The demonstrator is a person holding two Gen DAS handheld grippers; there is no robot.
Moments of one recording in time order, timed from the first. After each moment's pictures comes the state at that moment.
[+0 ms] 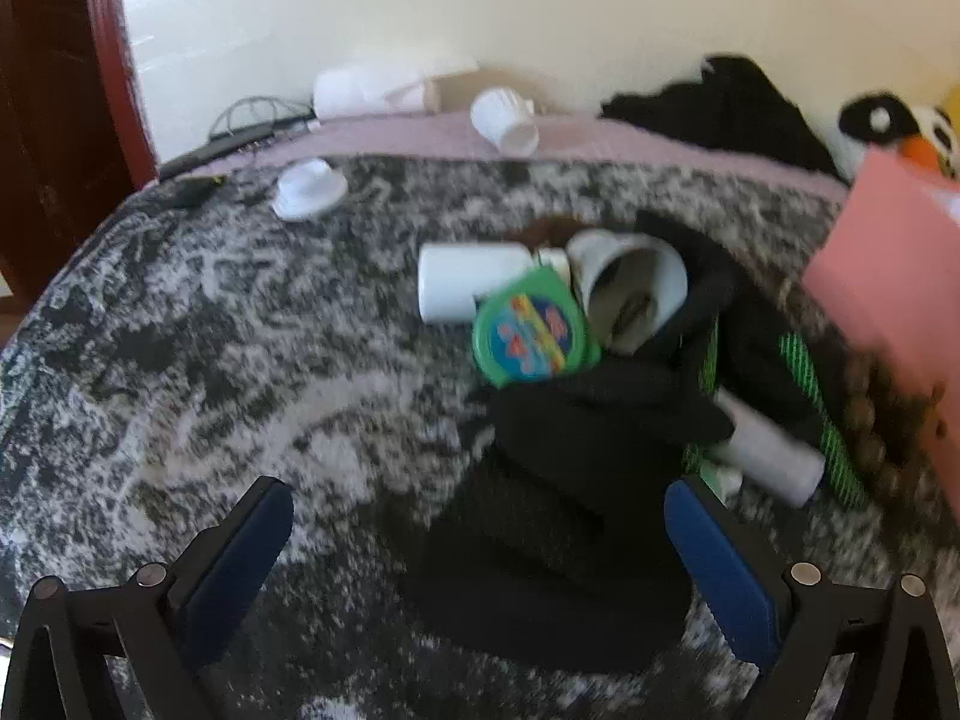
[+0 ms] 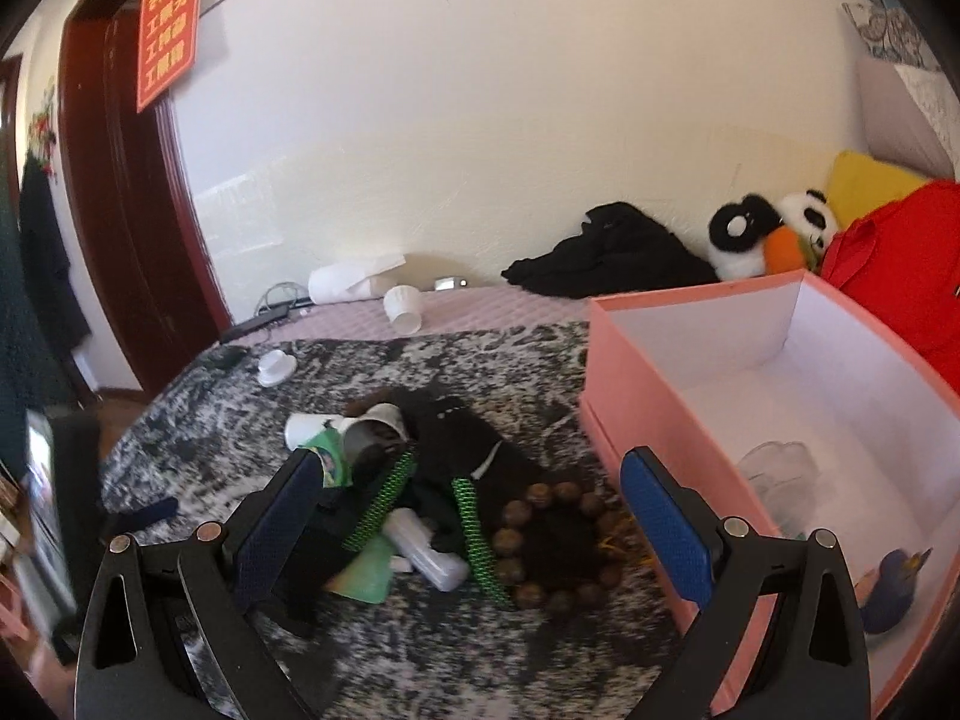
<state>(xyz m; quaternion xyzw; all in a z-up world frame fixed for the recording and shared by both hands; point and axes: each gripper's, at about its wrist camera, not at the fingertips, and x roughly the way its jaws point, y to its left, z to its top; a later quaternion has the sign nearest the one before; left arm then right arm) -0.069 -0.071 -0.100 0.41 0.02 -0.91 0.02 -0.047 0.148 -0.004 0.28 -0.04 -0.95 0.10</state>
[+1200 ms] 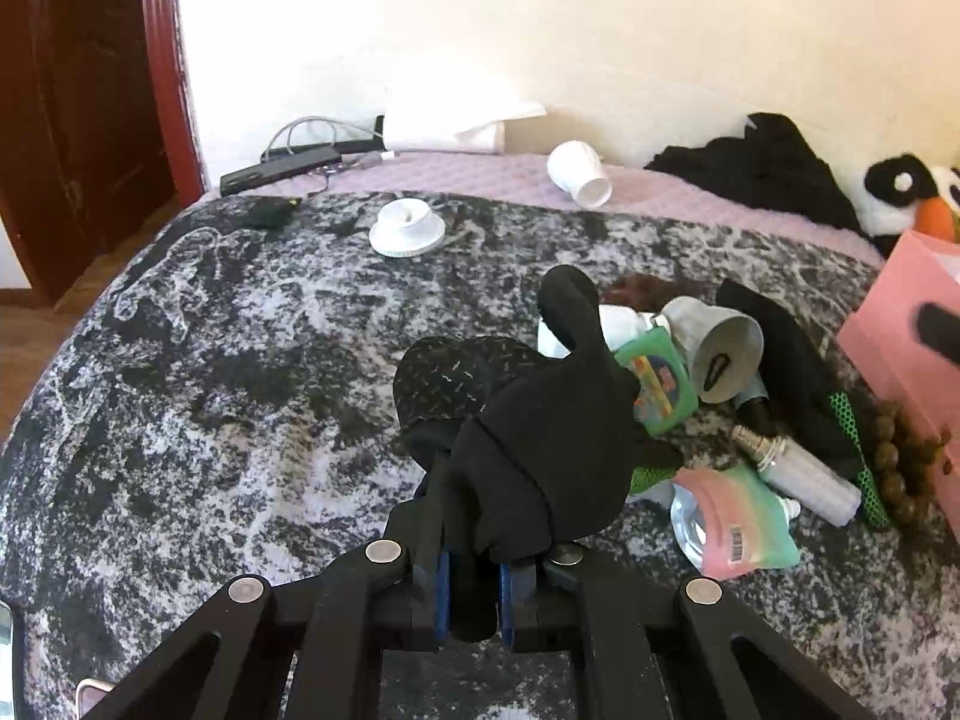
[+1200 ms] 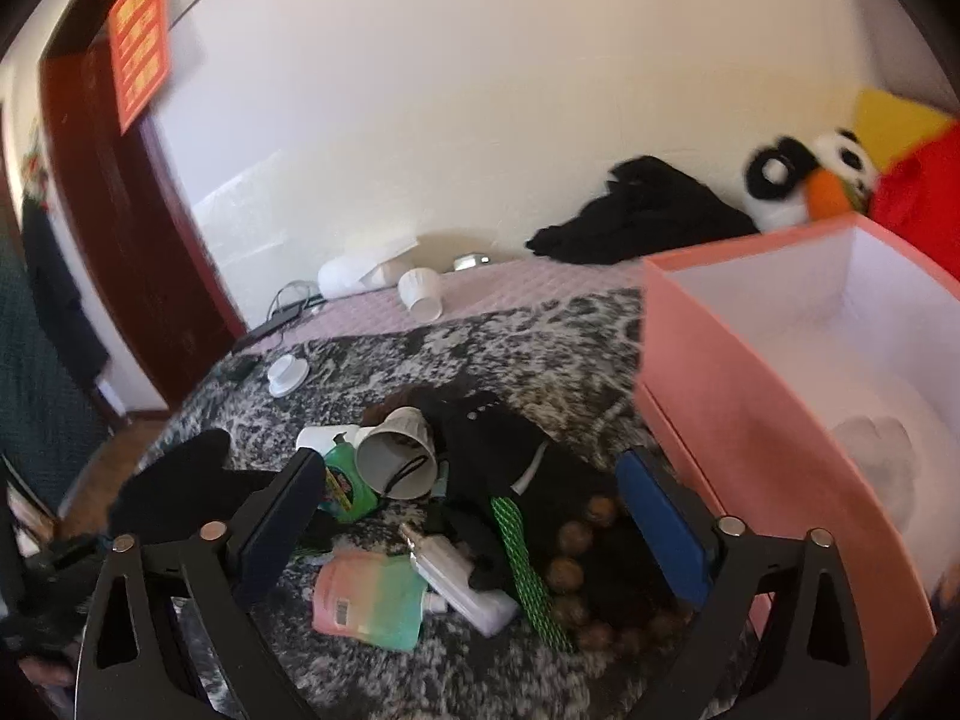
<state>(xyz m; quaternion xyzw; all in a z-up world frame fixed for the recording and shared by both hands) -0.056 -0.140 -0.068 0.38 0.04 -0.92 0.03 -0.107 0.127 -0.037 0.31 -0.06 -0.94 0.13</state>
